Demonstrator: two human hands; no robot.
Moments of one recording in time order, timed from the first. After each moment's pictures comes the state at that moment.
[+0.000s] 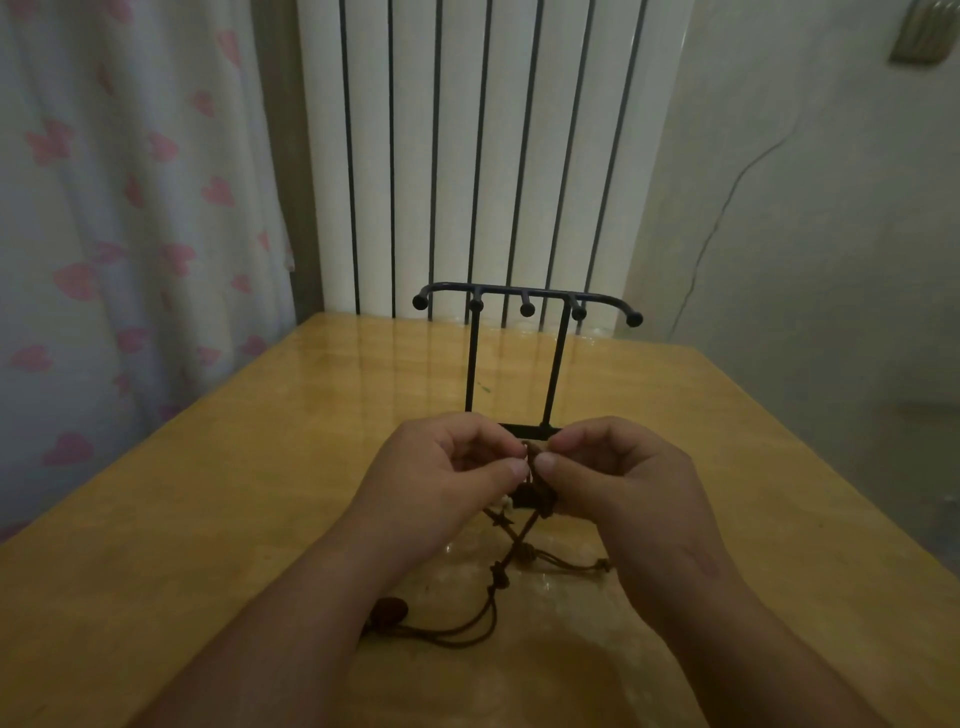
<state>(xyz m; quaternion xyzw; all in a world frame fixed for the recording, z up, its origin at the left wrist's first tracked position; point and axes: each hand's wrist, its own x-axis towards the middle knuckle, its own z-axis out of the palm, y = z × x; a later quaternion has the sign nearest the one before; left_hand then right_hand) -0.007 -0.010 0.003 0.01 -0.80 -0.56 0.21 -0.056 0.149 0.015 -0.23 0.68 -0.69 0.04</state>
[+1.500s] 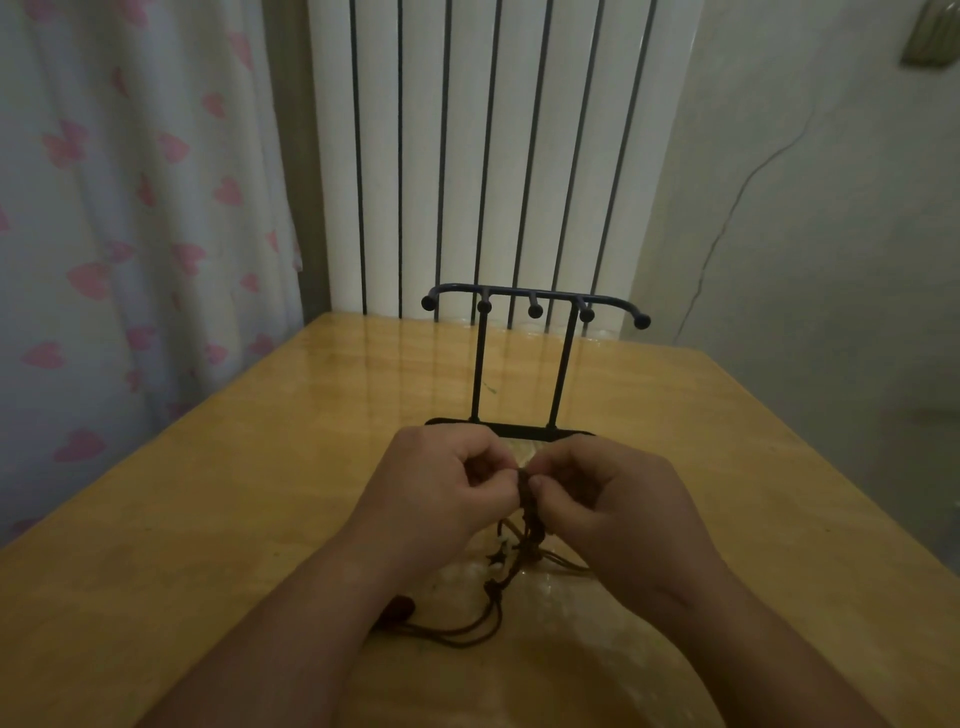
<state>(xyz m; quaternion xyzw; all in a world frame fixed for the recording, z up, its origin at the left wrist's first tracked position) -0.005 -0.010 0.003 -0.01 -0.87 -0.41 0.27 -0.060 0.148 0.011 -0.35 0.83 -0.42 -0.06</state>
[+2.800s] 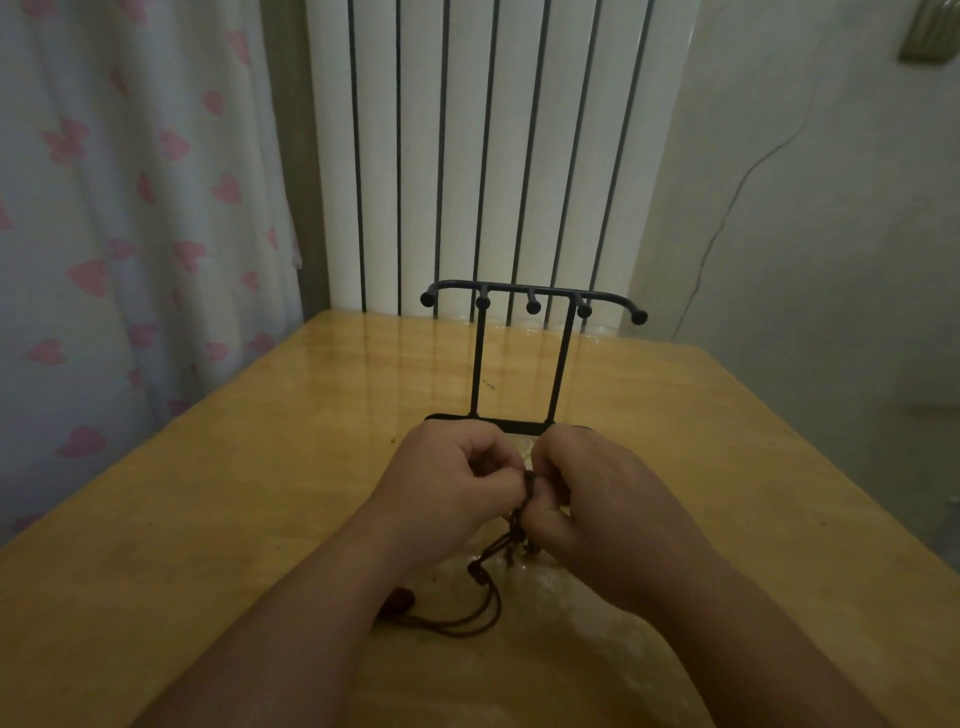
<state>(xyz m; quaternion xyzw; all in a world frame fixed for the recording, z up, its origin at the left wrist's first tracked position) -0.007 -0.006 0.004 -0.02 -0.84 -0.49 0.22 -0.063 0.144 0.010 -0.45 0.85 -0.23 -0.14</state>
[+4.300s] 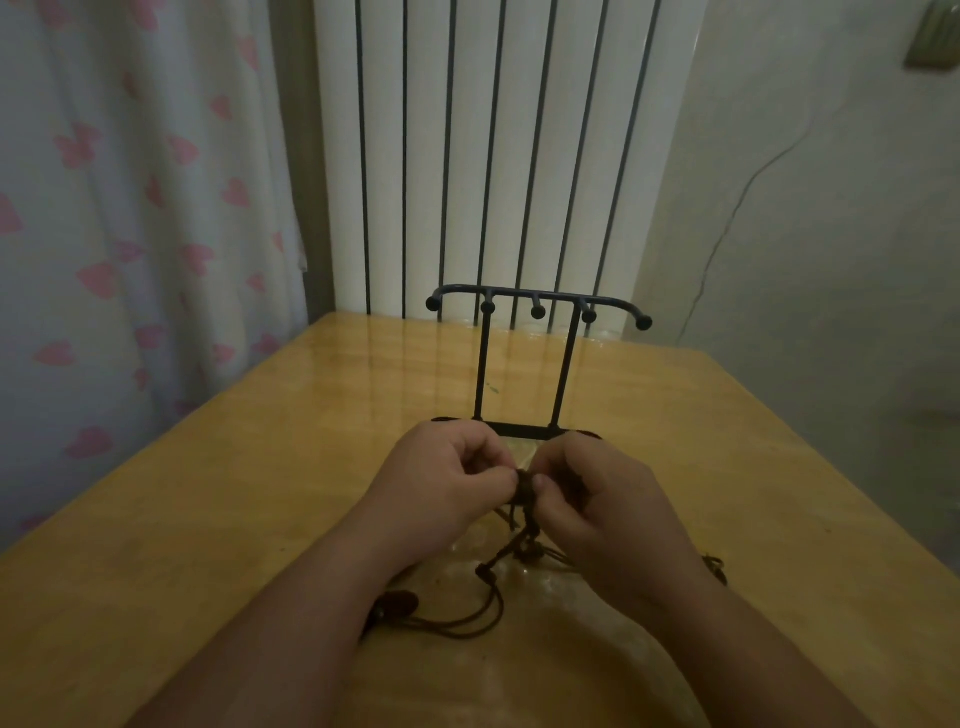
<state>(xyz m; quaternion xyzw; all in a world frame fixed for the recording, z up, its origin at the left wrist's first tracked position) -0.011 -0.016 0.000 0.02 -0.84 -0.49 0.21 -0.068 0.143 -0.001 -0.41 0.82 -0.37 -0.11</state>
